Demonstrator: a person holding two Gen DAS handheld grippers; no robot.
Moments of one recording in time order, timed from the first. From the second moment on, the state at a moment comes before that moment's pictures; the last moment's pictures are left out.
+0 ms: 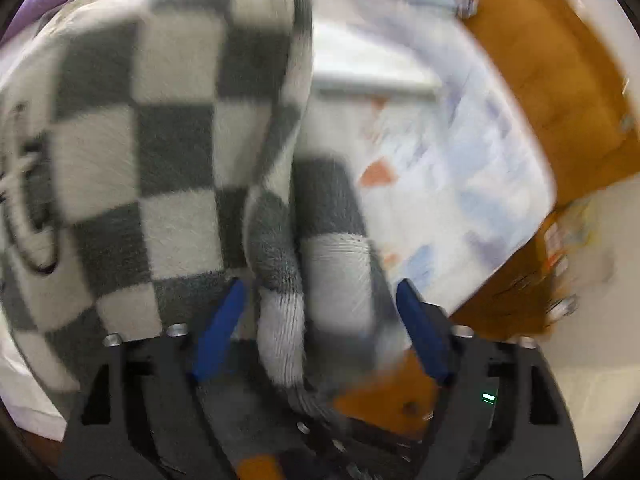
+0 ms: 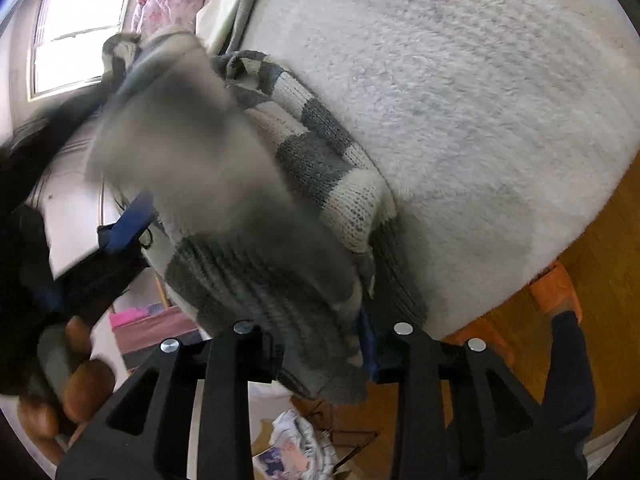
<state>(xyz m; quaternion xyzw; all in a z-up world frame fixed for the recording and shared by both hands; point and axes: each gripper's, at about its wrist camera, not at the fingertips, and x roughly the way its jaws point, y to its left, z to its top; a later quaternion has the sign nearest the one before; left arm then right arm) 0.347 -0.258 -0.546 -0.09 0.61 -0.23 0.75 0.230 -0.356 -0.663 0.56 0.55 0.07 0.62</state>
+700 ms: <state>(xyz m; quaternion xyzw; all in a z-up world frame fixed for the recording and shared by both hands) 0.354 -0.070 -0.612 -0.09 0.67 0.02 0.74 0.334 -0.333 -0.625 0.19 0.63 0.09 0.75</state>
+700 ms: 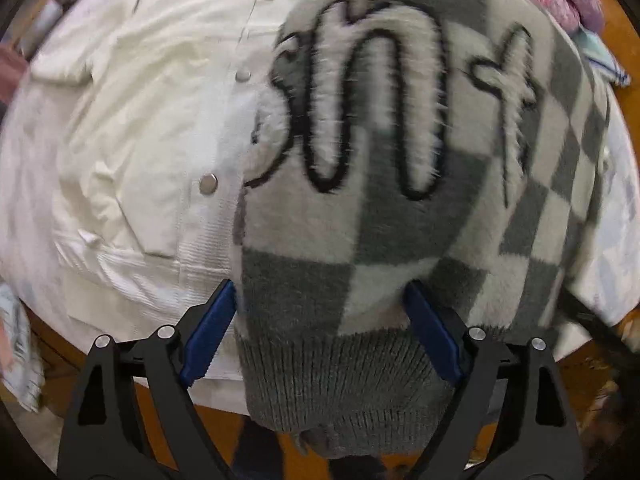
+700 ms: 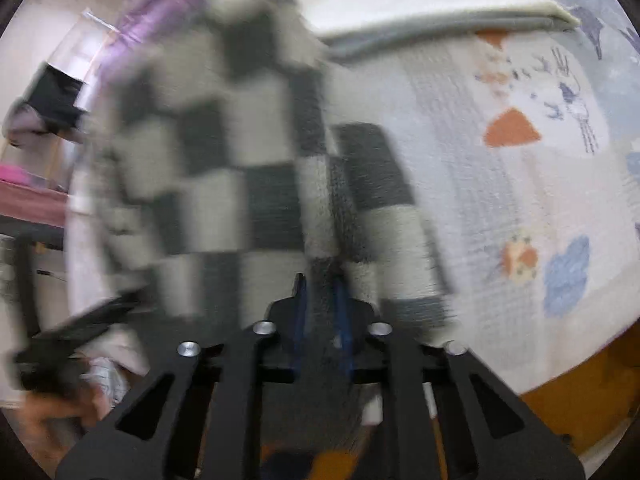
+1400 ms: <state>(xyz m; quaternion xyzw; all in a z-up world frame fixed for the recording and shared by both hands) 0.505 -0.062 -0.573 -0.12 0.63 -0.06 0.76 0.473 -0.309 -0.590 0.19 0.59 0.11 0.78</state>
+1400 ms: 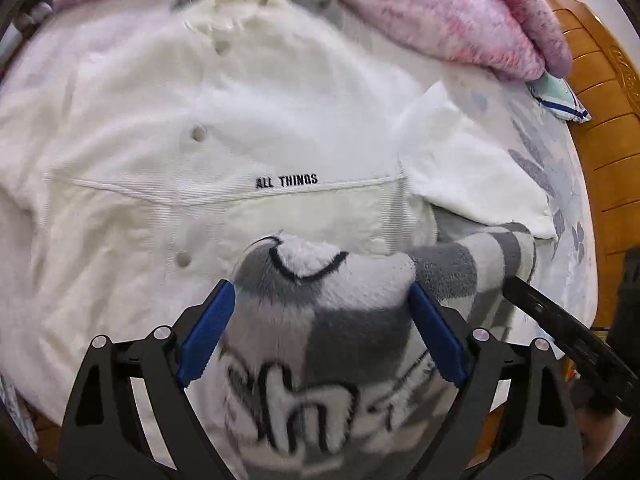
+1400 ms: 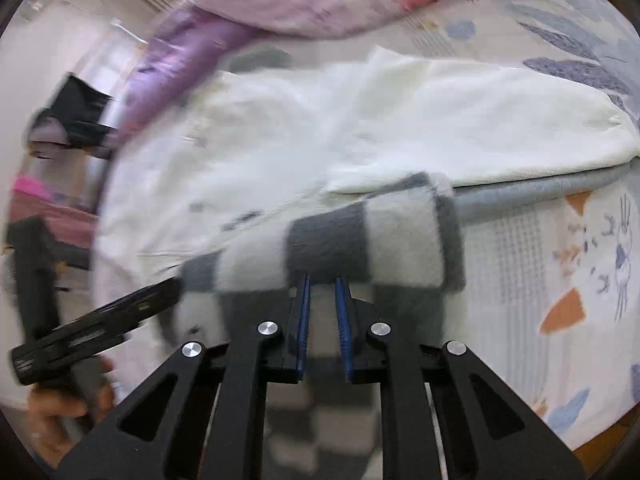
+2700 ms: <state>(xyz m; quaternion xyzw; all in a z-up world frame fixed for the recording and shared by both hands) 0.303 -0.061 -0.676 -0.28 0.69 -0.10 0.66 0.288 -0.356 -0.654 0.38 0.57 0.08 0.72</state>
